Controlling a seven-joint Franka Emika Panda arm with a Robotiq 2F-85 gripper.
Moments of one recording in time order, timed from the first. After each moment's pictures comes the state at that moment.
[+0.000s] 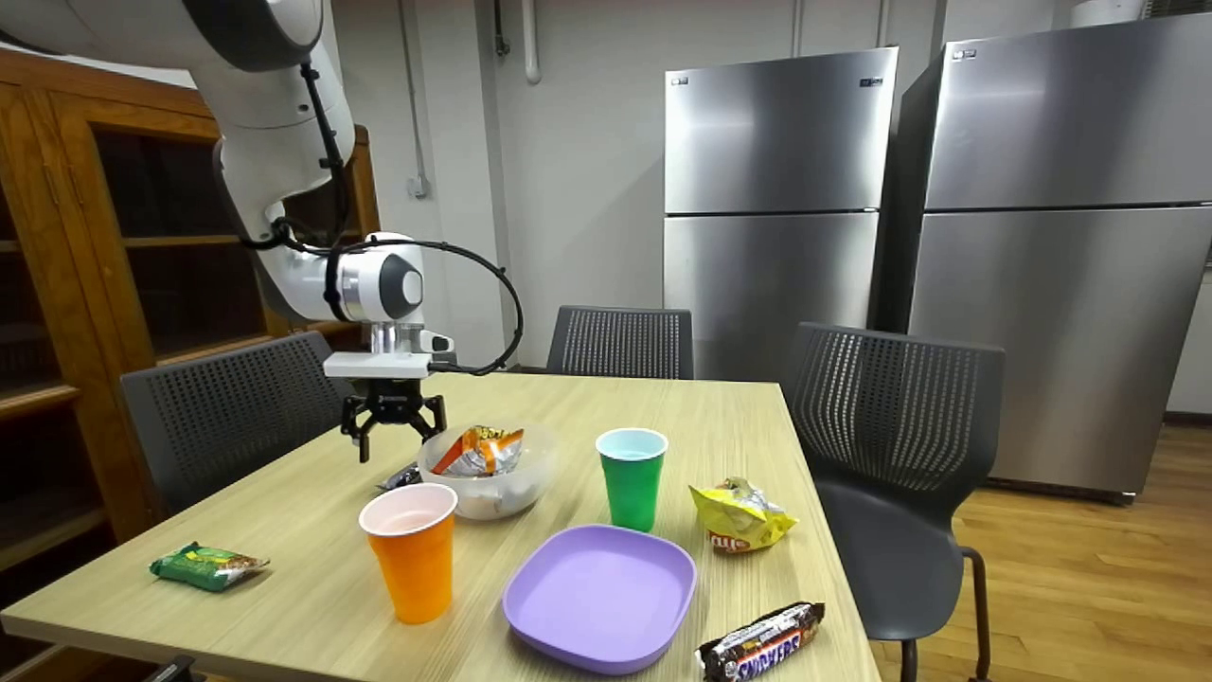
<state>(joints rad) 0.17 0.85 0.12 -1.59 -0.07 2.26 -0.08</state>
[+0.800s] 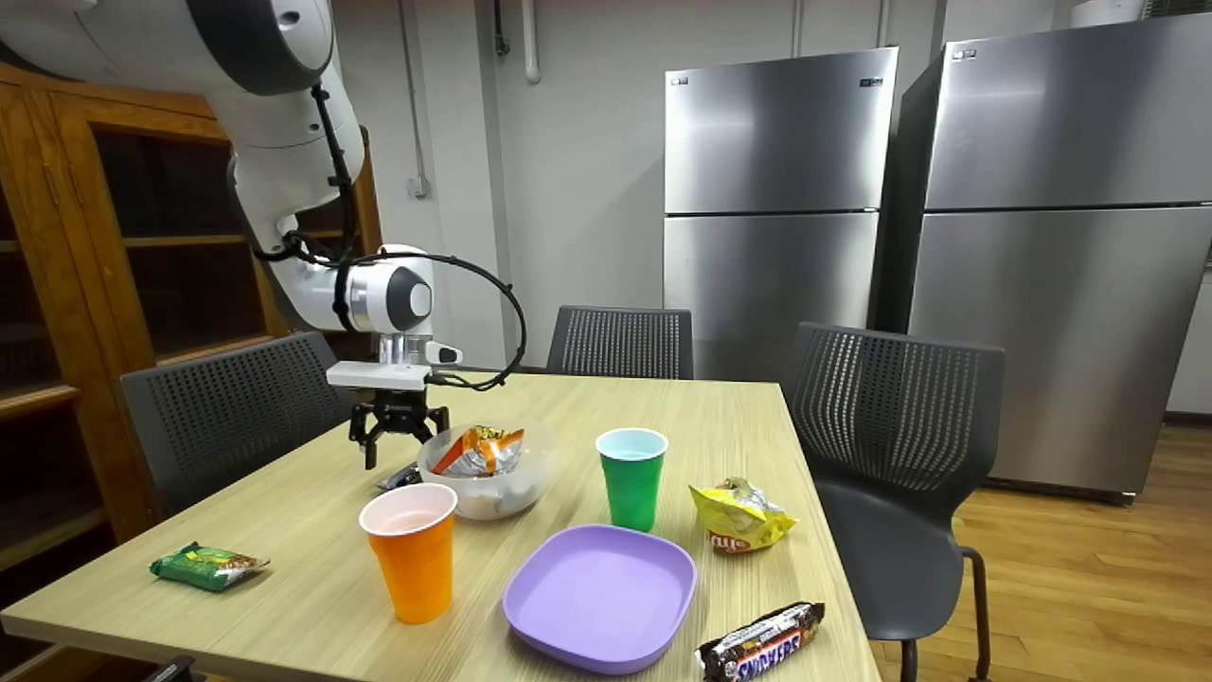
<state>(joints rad) 0.16 0.89 0.11 -1.56 -0.03 2.26 0.01</state>
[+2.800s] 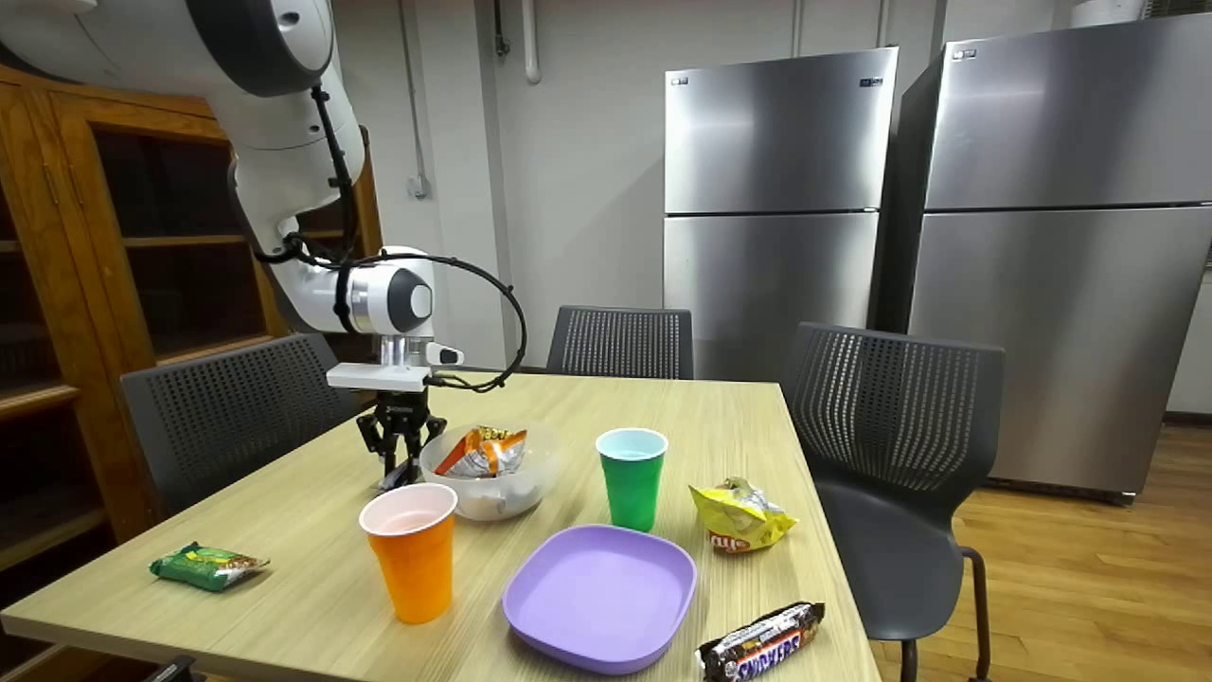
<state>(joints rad) 0.17 0.90 0.10 -1.56 -0.03 2.26 0.04</state>
